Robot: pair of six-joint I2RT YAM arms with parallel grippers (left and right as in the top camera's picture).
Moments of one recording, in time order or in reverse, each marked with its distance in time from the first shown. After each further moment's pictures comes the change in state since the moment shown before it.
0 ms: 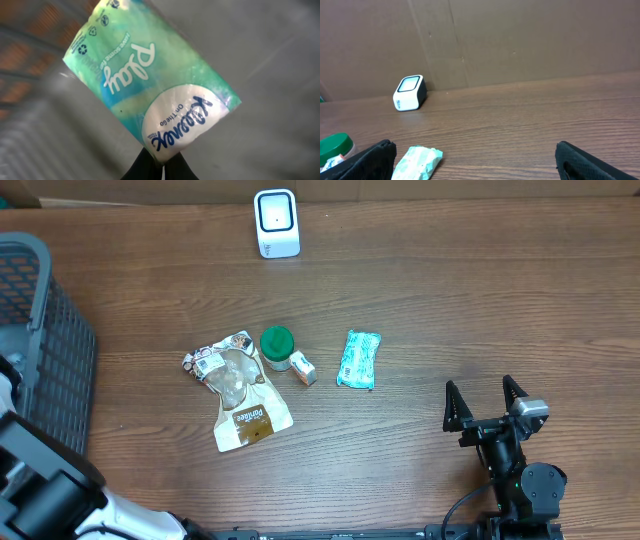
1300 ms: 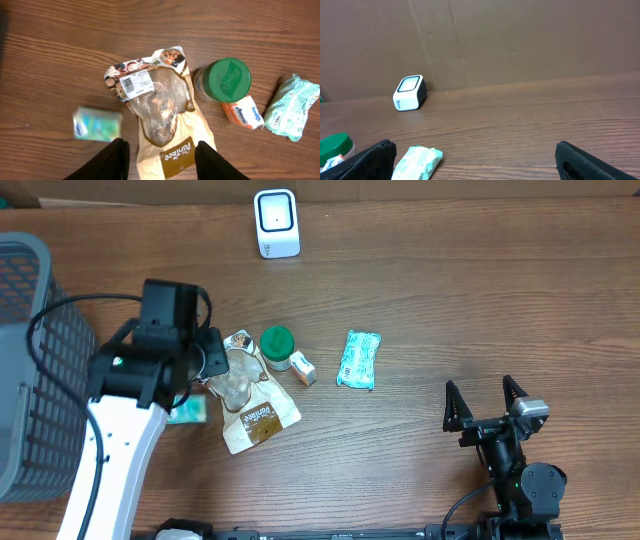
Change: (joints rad) left arm -0.968 -0.567 -0.091 -0.474 0.066 -0.388; right arm 0.000 0.000 0.000 0.000 0.000 0.000
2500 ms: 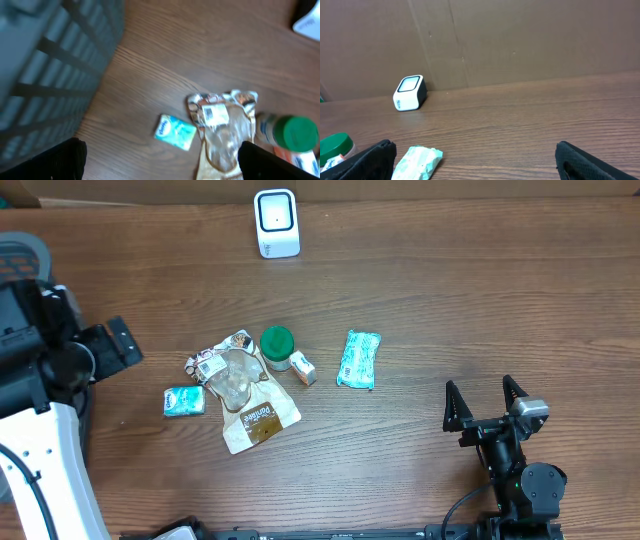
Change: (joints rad) left arm 0.554 -0.005 0.150 -0.083 0.112 0.260; right arm 0.000 0.000 0.000 0.000 0.000 -0.001
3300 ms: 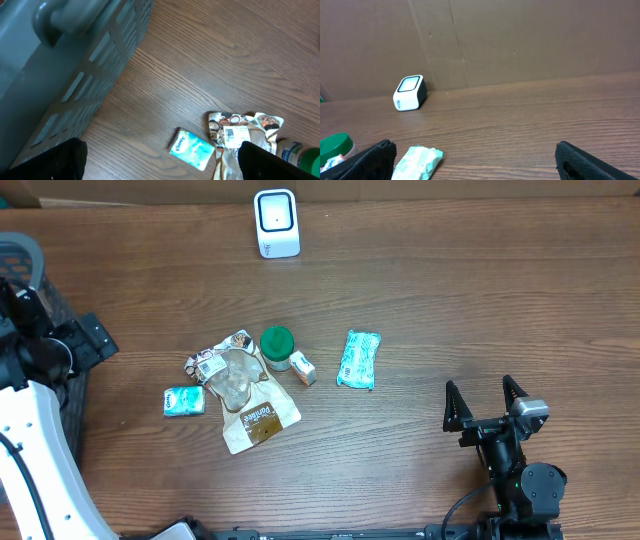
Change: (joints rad) left arm 0.113 0.093 0.000 0.057 -0.003 -0.004; right arm 0.000 0.000 0.000 0.000 0.000 0.001
